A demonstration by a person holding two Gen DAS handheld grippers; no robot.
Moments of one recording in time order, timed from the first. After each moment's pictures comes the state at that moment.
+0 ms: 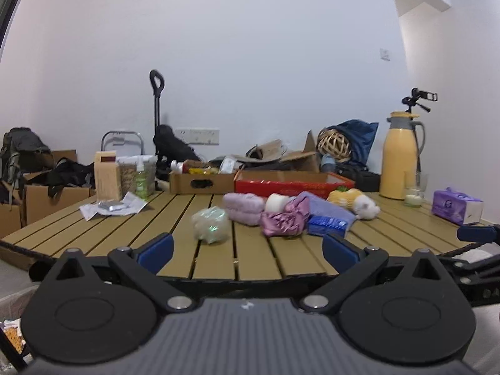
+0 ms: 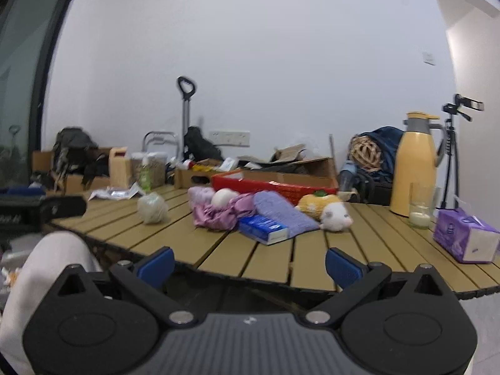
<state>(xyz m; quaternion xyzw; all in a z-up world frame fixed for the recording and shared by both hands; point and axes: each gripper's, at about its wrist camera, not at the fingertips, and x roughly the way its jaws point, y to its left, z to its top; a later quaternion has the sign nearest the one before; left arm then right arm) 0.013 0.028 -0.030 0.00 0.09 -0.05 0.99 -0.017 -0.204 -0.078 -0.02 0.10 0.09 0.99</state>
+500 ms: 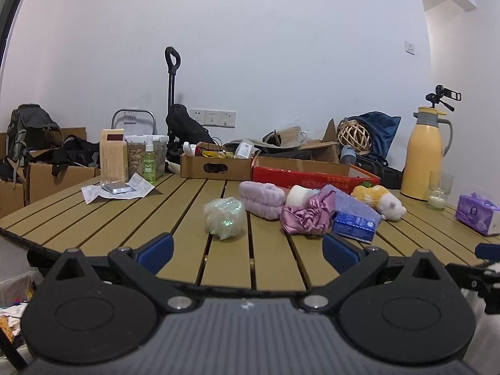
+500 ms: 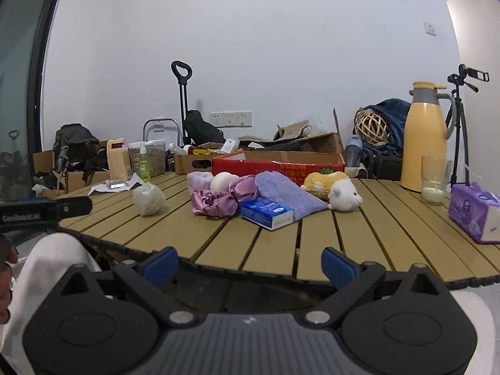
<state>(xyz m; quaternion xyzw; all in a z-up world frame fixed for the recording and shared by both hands) 0.072 0.039 -0.033 -0.03 0.12 -0.03 0.99 0.022 -0.212 -0.079 0.01 0.14 0.10 0.98</state>
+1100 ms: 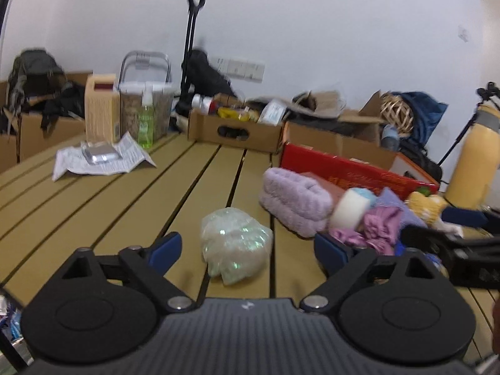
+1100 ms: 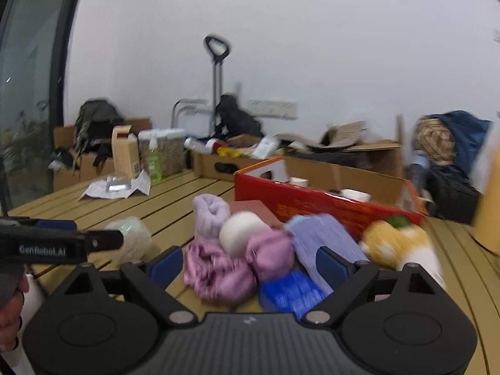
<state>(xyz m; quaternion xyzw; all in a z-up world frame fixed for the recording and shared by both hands) 0.244 0.056 -0.034 -0.08 0.24 0.01 0.97 0.236 -0.162 -0.041 -0.05 0.18 0.19 0.96</state>
